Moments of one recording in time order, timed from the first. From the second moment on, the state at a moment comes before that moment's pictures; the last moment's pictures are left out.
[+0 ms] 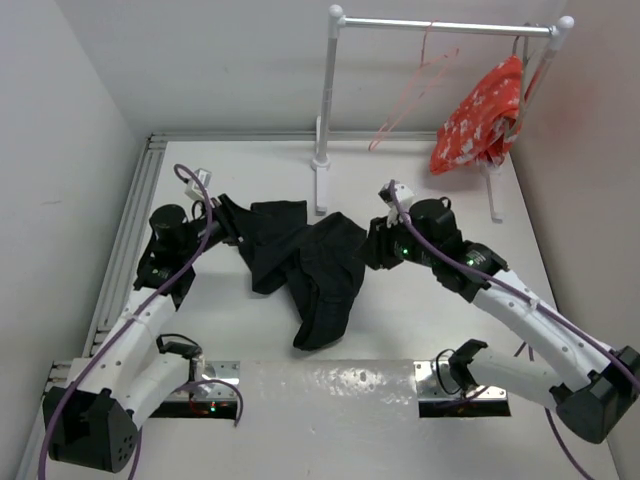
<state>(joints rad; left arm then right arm) -0.15 0.87 0.61 0.11 0.59 -0.73 0.60 1.00 0.87 -0.37 -0.24 0.33</state>
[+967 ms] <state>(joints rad) -0.15 0.72 0.51 -0.22 0.09 -0.73 1.10 1.70 1.23 -0.38 0.40 0.25</state>
